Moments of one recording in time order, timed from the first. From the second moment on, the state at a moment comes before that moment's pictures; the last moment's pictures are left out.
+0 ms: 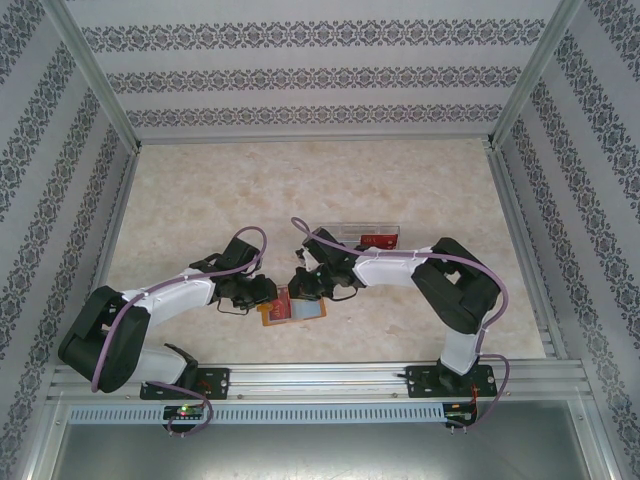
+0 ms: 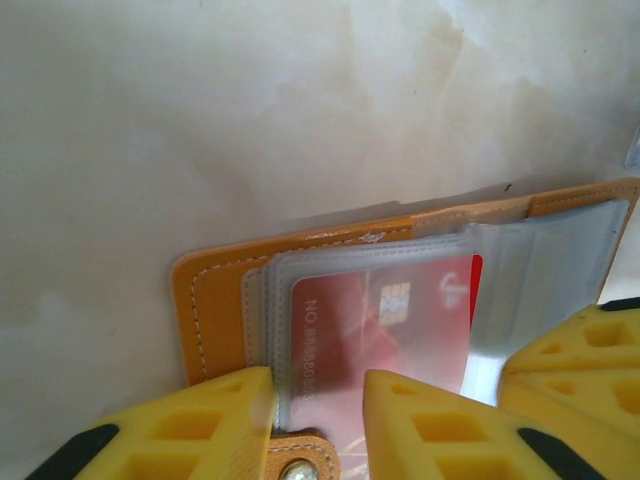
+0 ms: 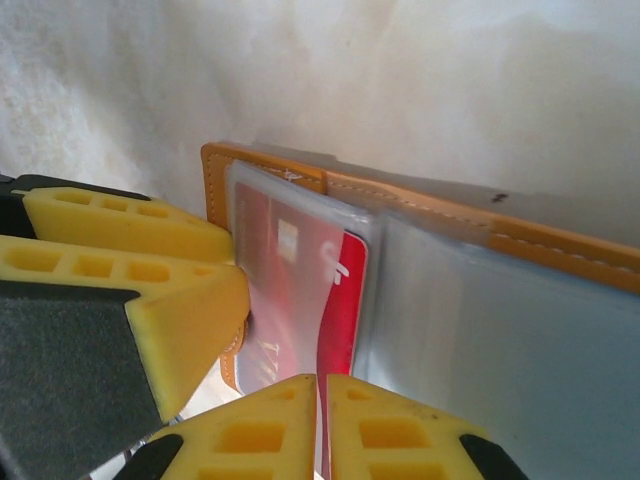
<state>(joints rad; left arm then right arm) -0.48 1.36 0.58 -0.38 0.33 -0.76 0.85 1.83 0.98 -0.14 -0.54 0.86</state>
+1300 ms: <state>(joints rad) -0.48 1.37 0.58 -0.38 0.33 -0.76 0.85 1.87 0.98 -0.14 -0.57 0.87</state>
